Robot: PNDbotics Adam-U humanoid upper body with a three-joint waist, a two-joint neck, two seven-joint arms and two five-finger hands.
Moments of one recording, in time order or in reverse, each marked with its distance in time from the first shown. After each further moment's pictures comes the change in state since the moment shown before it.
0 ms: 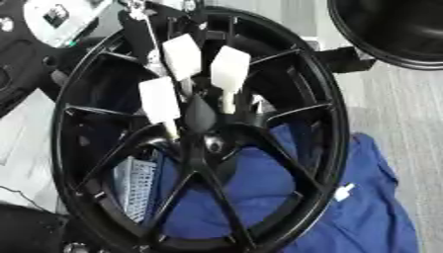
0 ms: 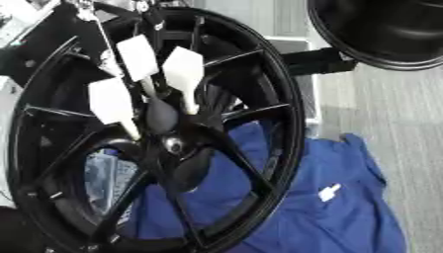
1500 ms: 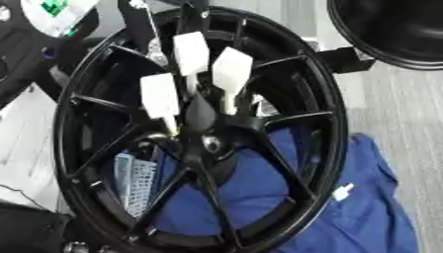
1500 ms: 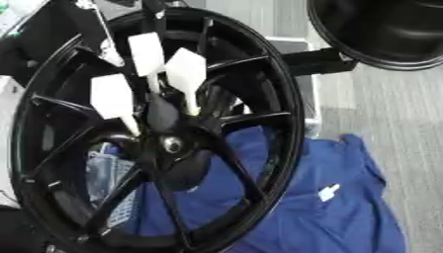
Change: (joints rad) left arm -0.025 -0.004 0.003 0.004 -0.017 0.003 -0.003; right arm 0.001 0.009 -0.001 0.000 0.000 -0.011 -0.010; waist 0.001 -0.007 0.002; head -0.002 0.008
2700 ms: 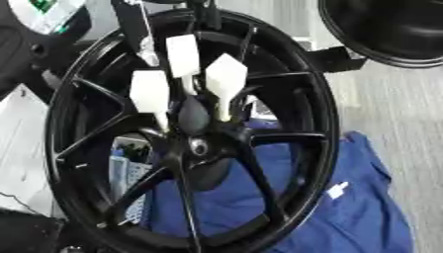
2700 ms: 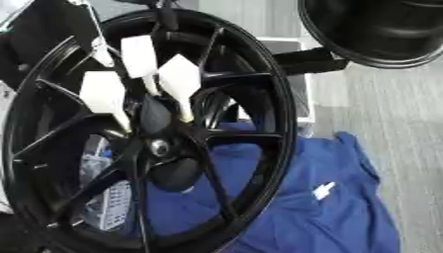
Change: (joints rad) left arm -0.022 -0.001 -0.010 -0.012 0.008 -0.014 0.014; right arm 0.005 0.008 -0.006 0.000 0.000 -0.006 -0.008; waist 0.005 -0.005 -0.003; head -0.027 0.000
